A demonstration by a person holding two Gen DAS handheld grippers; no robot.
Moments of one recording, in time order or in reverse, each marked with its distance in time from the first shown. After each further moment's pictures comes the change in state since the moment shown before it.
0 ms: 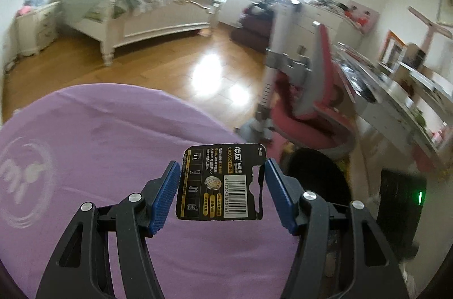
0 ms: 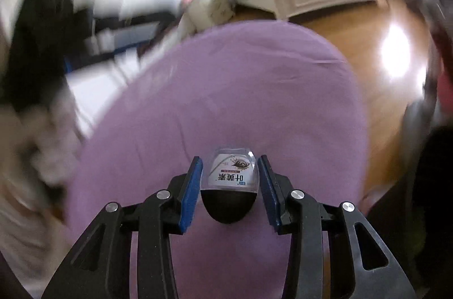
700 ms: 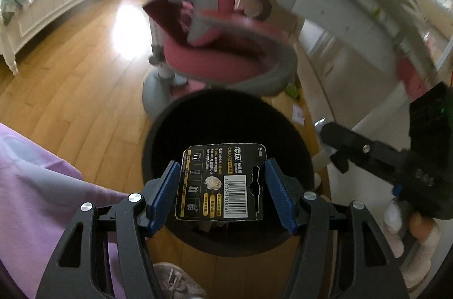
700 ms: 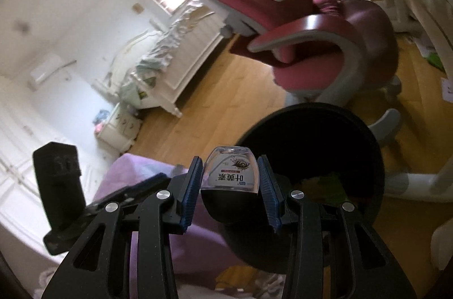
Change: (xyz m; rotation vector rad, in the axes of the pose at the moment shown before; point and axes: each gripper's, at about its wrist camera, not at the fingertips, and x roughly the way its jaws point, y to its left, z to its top) left arm 0.196 -0.201 -0.038 0.287 0.322 -0.239; right arm -0.195 -0.213 -0.045 0.503 -0.395 -0.331
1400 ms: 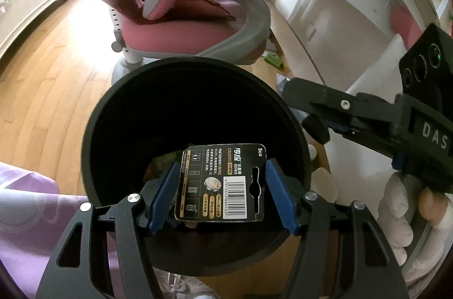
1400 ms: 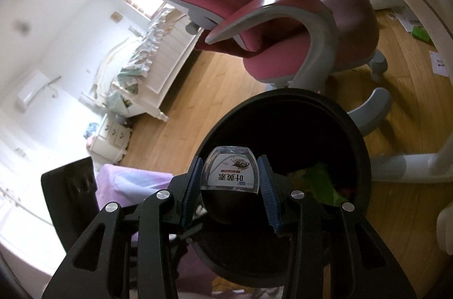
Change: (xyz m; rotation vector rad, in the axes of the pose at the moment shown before) left arm 0.054 -0.036 -0.011 0.137 0.101 -0.068; right arm 0.022 -0.024 -0.012 0.094 0.008 -0.036
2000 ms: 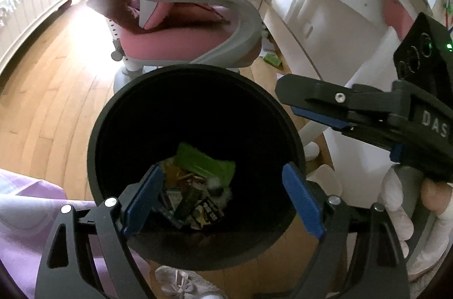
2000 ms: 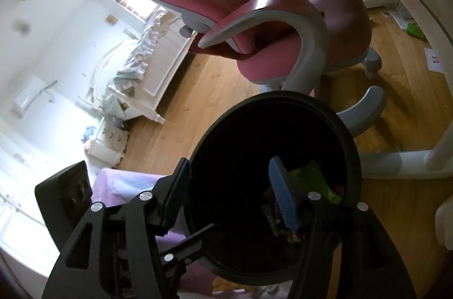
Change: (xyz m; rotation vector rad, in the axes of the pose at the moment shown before) left arm -0.016 -0.013 0.001 0.049 -0.016 0.032; right arm -0.008 -0.002 0.000 0.024 -0.001 -0.014
